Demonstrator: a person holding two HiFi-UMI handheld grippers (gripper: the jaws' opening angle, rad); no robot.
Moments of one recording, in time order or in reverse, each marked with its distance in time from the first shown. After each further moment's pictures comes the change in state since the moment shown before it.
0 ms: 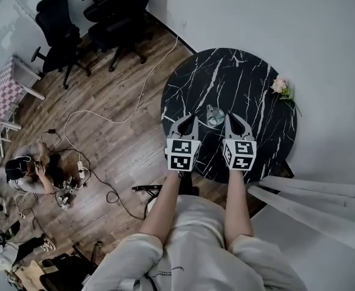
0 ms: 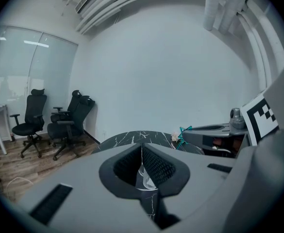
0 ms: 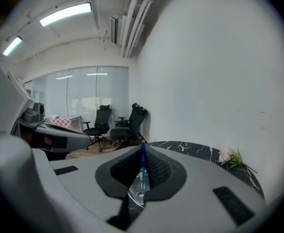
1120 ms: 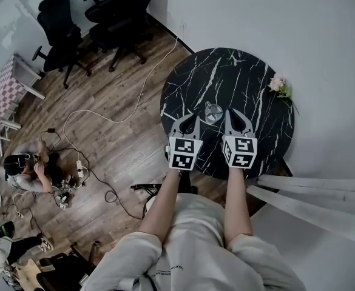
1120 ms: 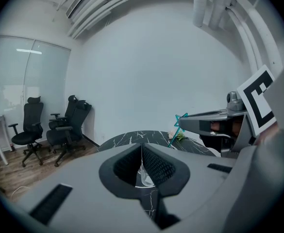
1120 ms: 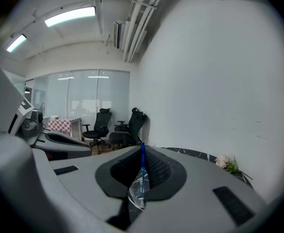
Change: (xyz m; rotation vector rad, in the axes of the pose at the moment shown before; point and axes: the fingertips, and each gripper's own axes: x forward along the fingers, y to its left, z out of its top) left arm -0.019 -0.021 -0.002 0.080 0.001 -0.017; right arm -0.028 0.006 0.025 -0.024 -0.053 -0.014
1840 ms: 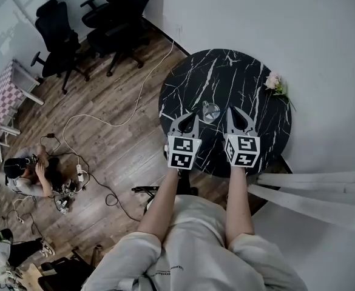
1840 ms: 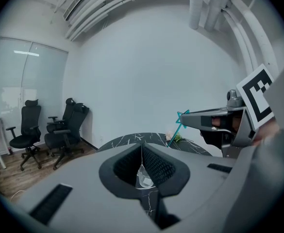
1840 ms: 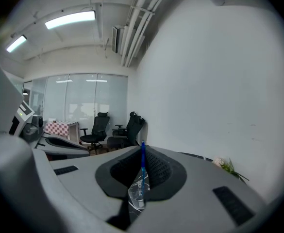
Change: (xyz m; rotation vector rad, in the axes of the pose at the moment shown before) left arm -0.016 -0.011 0.009 0.021 -0.024 -0.022; right arm -0.026 -0.006 0.015 0.011 -0.046 -0.026
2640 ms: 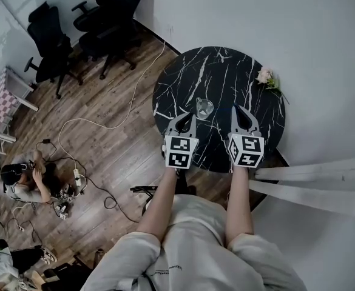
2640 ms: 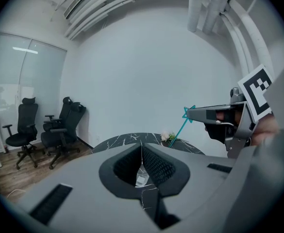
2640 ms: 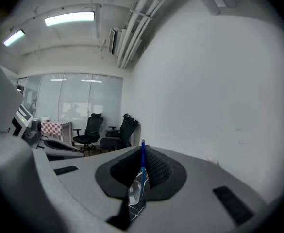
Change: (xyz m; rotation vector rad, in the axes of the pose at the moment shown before) left arm -0.011 -0.016 -0.005 -0.007 -0.006 -0.039; right arm -0.038 -0.023 0.006 0.003 -0.026 -0.083
